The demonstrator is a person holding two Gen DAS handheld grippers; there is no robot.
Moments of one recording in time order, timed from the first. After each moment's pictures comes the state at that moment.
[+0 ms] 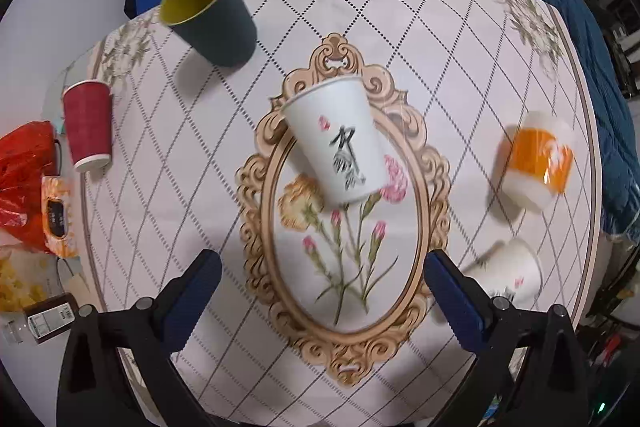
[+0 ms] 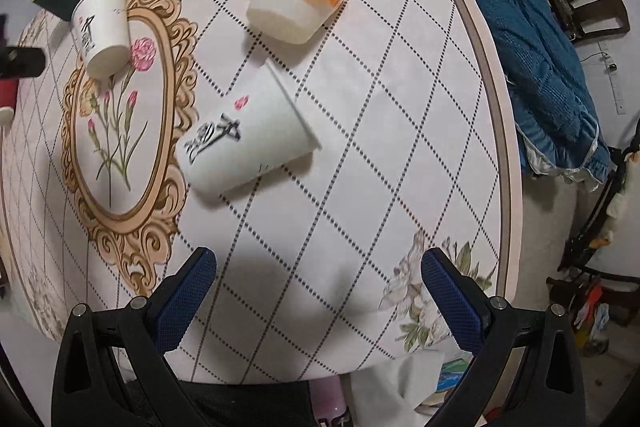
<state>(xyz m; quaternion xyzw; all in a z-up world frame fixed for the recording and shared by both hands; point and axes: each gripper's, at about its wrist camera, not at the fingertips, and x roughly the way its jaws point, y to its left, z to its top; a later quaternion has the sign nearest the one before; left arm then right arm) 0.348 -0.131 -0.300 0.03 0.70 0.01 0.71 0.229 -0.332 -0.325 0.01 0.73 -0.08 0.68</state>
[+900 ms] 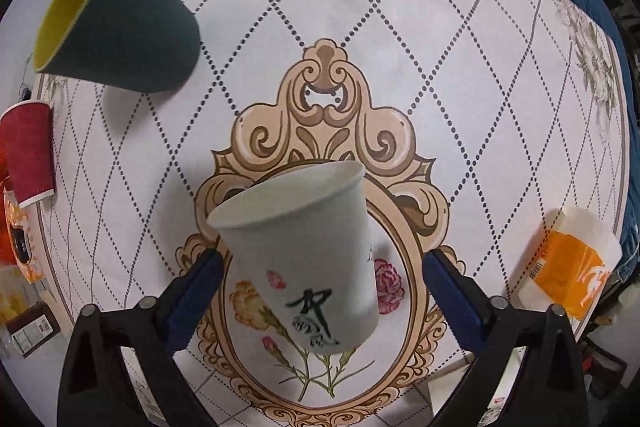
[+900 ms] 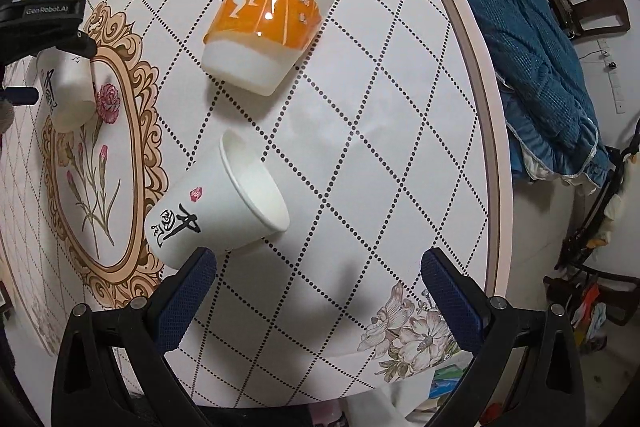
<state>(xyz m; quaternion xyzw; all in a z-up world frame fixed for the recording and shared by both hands) 0.436 -0.140 -0.388 -0.01 0.75 0.03 0.67 0.283 -0.360 -0.333 0.01 0.73 -0.10 0.67</state>
